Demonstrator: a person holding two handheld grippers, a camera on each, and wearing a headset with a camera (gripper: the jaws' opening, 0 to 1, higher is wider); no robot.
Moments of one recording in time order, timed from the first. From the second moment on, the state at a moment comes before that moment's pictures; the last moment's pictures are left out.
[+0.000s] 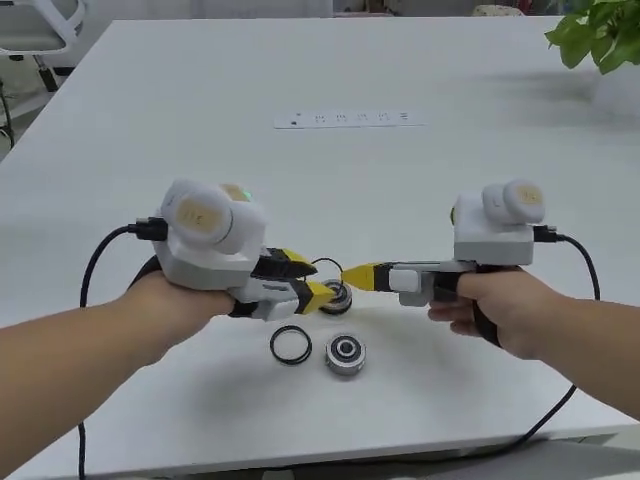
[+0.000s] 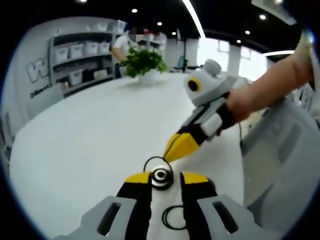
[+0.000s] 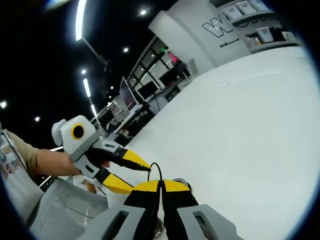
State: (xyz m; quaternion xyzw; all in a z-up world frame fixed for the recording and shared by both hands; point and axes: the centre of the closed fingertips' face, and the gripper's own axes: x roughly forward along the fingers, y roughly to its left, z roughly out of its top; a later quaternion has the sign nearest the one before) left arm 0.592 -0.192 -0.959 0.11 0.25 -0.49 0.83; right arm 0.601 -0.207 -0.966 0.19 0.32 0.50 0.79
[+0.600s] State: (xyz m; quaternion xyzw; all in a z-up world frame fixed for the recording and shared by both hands) left arm 0.566 -0.156 -0.948 0.11 0.24 -0.49 0.83; right arm 0.584 -0.192 -0.962 0.18 0.33 0.52 0.77
